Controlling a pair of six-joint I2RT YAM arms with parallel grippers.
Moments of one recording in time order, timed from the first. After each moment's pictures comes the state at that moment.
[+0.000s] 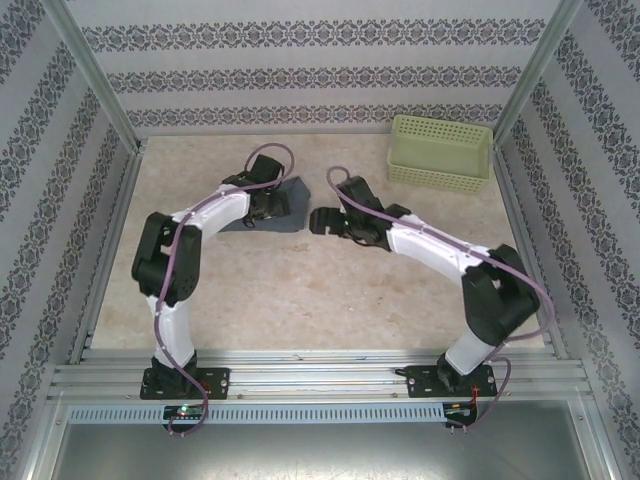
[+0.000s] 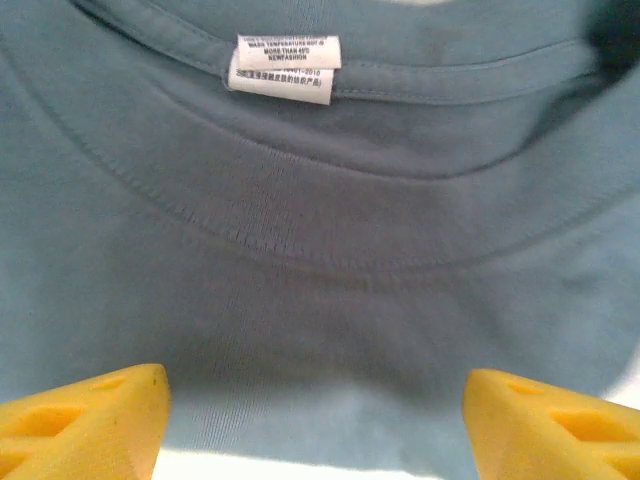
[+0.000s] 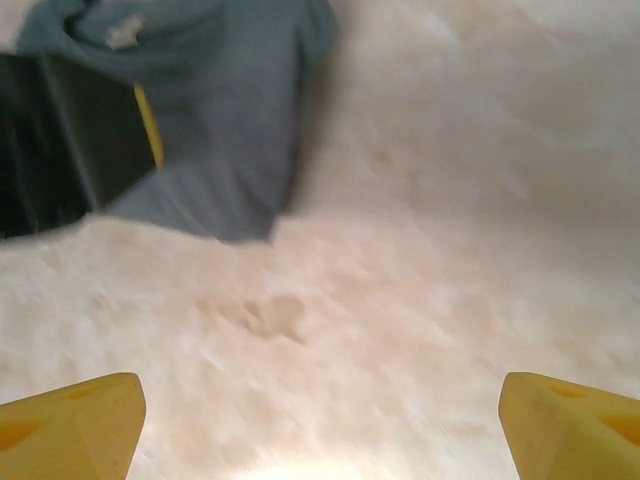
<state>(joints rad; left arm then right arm) -0.35 2.00 1.49 -0.61 -0.13 -0.56 0.61 1.60 1.10 -0.38 -0.03 0.62</state>
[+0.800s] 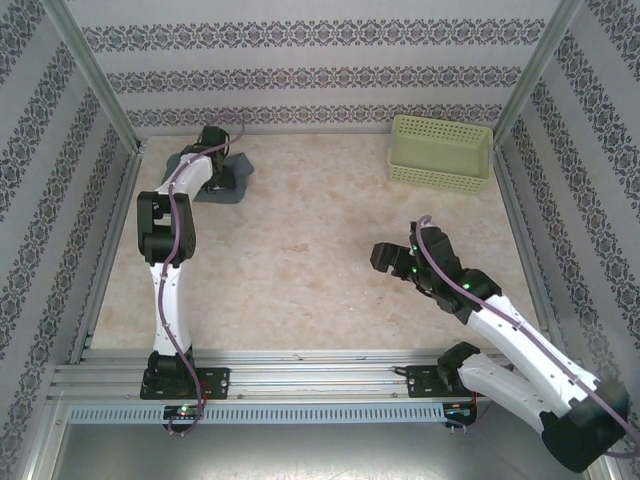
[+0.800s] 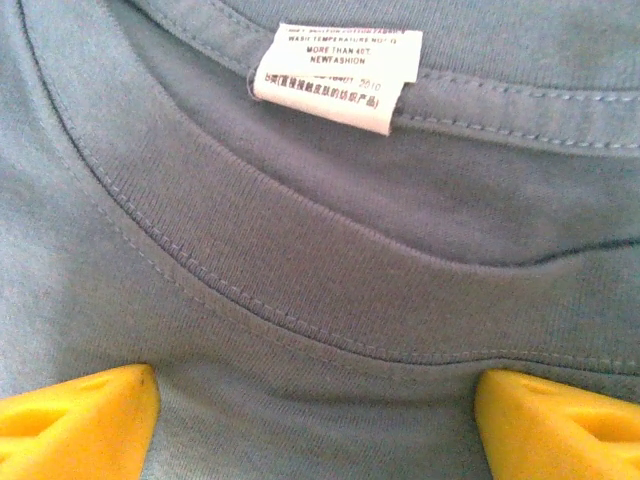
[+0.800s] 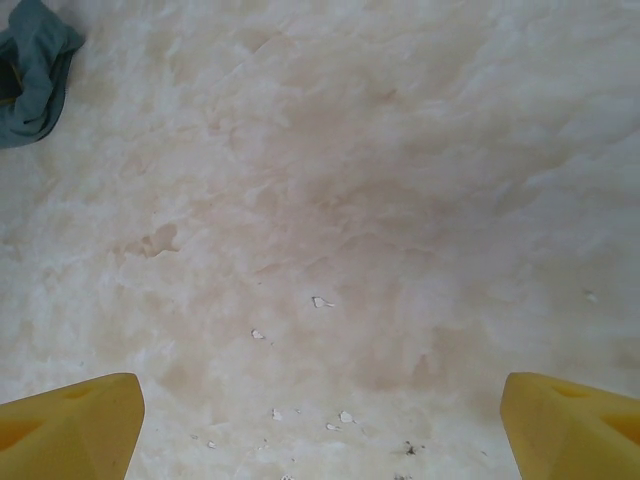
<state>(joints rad) 0.00 2.38 2.01 -0.78 -0.27 -0.24 0.51 0.83 0.68 -0.59 0.07 0.68</state>
